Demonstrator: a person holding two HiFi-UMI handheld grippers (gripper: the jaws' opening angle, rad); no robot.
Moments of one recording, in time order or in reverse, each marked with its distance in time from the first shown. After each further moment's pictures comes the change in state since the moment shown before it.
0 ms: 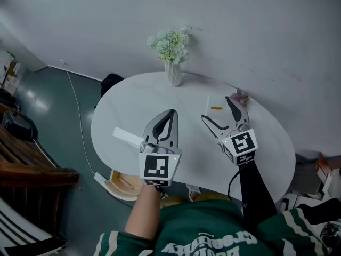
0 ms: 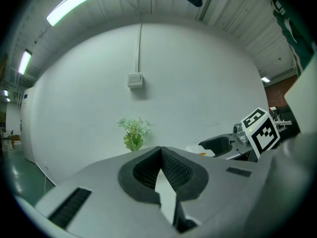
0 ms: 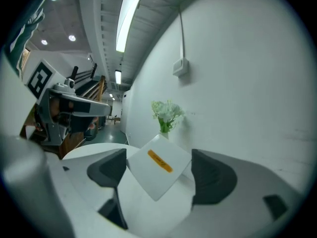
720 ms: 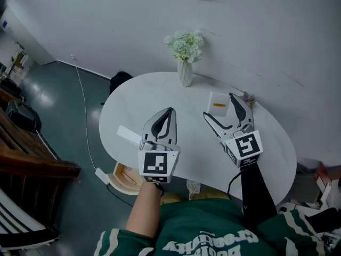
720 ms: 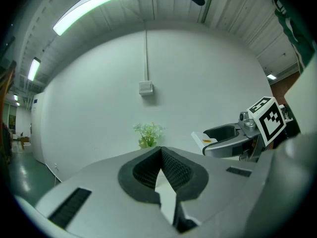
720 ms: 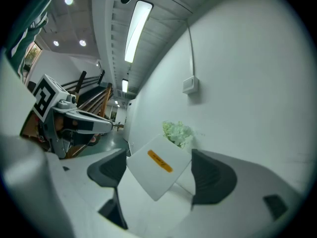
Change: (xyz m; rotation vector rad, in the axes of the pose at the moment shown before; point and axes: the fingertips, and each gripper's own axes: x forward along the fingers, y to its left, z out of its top) left arm -0.040 0.028 0.010 0.000 -0.030 0.100; right arm -0.013 0.033 0.059 -0.050 -0.124 0.038
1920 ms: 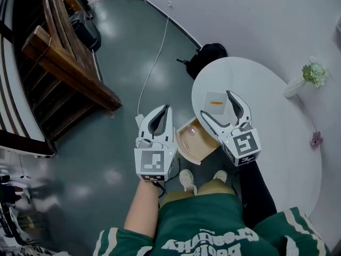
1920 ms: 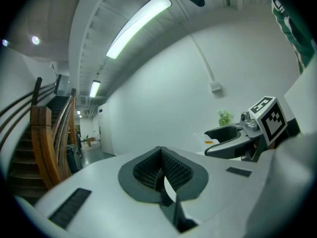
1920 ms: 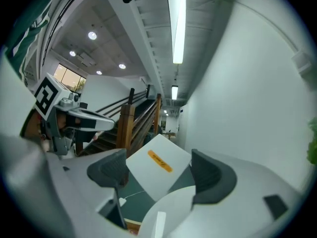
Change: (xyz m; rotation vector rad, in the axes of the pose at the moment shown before) left arm -0.362 0.272 -0.050 0.005 0.109 0.620; right arm 0.111 0.438 0.082 -0.027 -0.084 0.611
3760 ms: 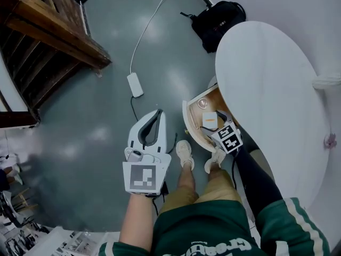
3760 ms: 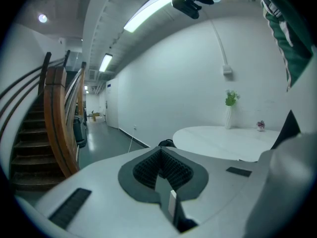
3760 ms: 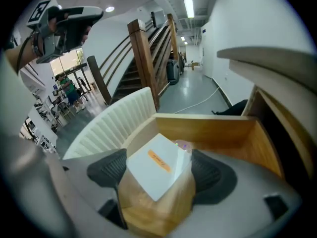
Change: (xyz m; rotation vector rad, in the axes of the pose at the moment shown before) left arm -0.043 0.072 -0.185 -0.177 0.230 0.031; right arm 0.047 0.152 -0.411 0.092 0.805 0.365
